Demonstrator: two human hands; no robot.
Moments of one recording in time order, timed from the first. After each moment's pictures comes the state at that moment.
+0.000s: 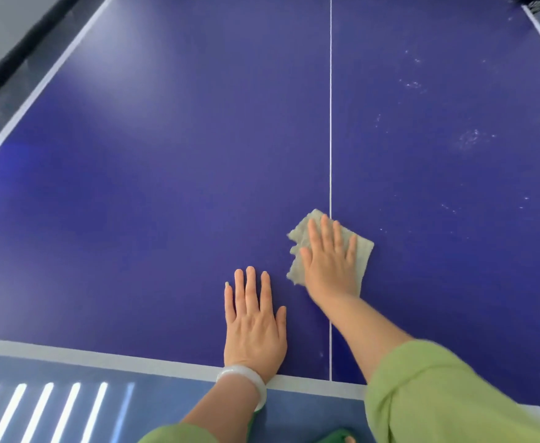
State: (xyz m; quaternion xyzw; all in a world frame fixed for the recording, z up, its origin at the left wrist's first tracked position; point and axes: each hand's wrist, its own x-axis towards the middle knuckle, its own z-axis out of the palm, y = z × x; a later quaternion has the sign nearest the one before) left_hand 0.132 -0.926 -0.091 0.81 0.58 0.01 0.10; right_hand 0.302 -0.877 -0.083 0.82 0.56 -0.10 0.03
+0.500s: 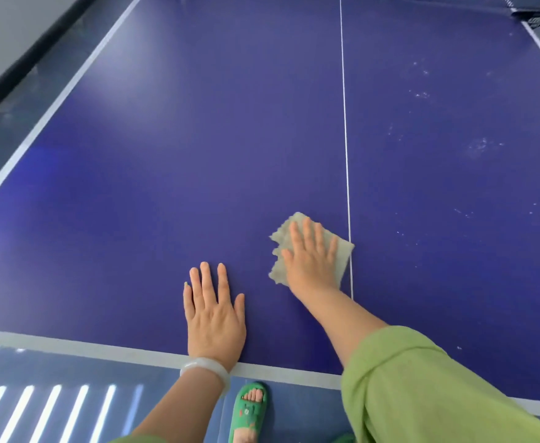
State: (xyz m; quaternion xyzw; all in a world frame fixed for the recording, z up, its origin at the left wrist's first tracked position) left_hand 0.041 -0.888 -0.101 0.75 0.65 0.04 0.08; right_hand 0.233 -0.846 -0.076 0.82 0.55 -0.16 0.03
